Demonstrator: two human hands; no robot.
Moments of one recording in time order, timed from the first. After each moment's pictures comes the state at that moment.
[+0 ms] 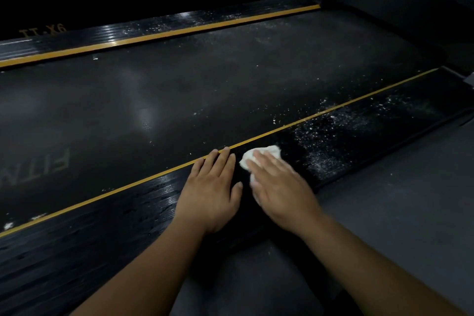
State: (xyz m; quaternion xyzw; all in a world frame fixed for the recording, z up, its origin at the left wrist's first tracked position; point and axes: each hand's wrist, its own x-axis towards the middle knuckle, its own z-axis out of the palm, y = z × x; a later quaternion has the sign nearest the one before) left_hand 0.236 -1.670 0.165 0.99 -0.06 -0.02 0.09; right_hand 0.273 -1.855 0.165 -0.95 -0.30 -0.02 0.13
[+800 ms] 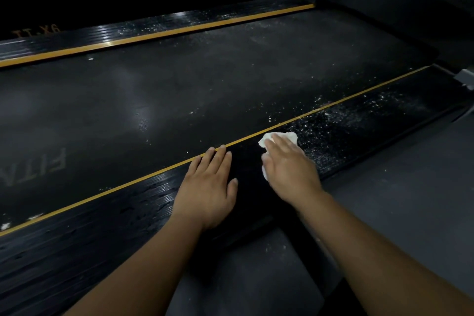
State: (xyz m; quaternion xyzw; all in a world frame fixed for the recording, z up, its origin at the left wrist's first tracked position) left_hand 0.236 -1.671 0.168 0.99 -0.06 -0.03 0.08; right_hand 0.305 -1.863 0.174 -0.98 -0.16 -0.01 0.11
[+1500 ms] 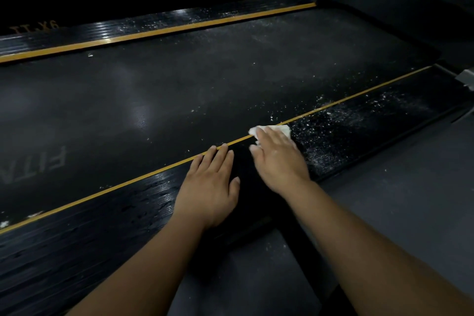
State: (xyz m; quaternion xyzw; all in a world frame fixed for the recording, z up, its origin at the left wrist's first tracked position) left_hand 0.236 -1.670 0.166 0.99 -0.06 -0.02 0.09; right_hand 0.321 -1.838 0.169 -0.98 -0.15 -0.01 0.15
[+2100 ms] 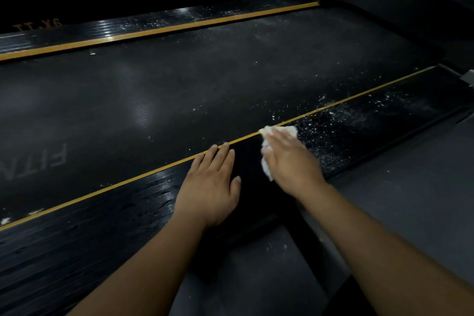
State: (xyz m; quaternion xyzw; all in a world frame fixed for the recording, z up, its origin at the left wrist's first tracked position) left_hand 0.236 -1.671 0.165 0.99 -0.06 -0.02 0.09; right_hand 0.317 -1.863 0.173 -0.97 -0.18 0.00 0.15
